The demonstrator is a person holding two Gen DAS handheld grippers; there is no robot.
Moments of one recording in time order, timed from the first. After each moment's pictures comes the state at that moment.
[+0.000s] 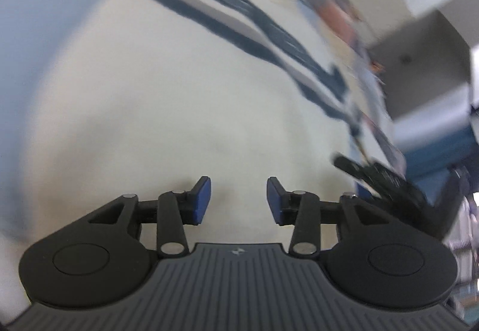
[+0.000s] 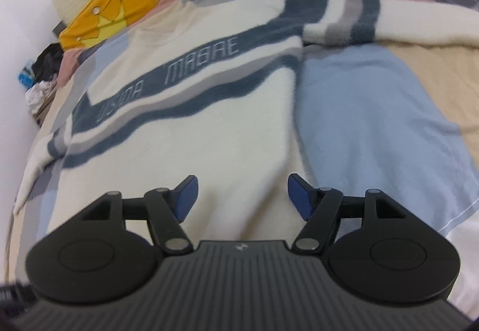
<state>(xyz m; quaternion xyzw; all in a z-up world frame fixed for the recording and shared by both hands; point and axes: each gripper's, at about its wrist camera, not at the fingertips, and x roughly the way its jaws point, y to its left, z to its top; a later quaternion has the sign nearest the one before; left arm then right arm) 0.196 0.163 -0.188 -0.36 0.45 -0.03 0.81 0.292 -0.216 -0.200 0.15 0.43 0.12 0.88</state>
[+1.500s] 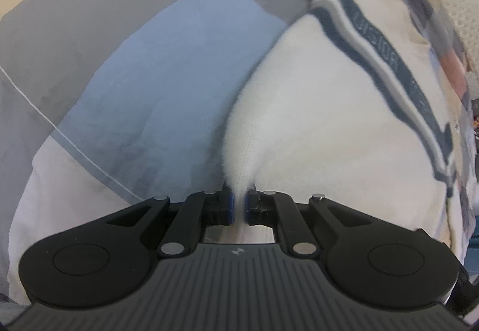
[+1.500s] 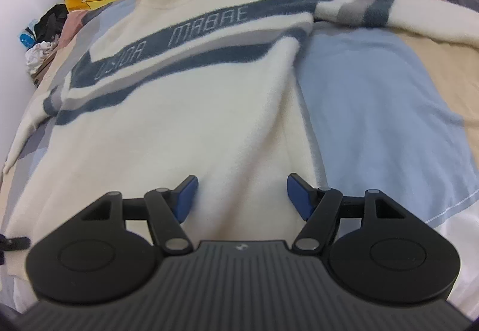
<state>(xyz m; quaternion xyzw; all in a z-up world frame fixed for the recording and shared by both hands) 0.178 0.260 -0.198 -0.37 0.52 0.18 0.75 0.288 -0.213 -0.213 0.11 0.47 0.13 0.86</state>
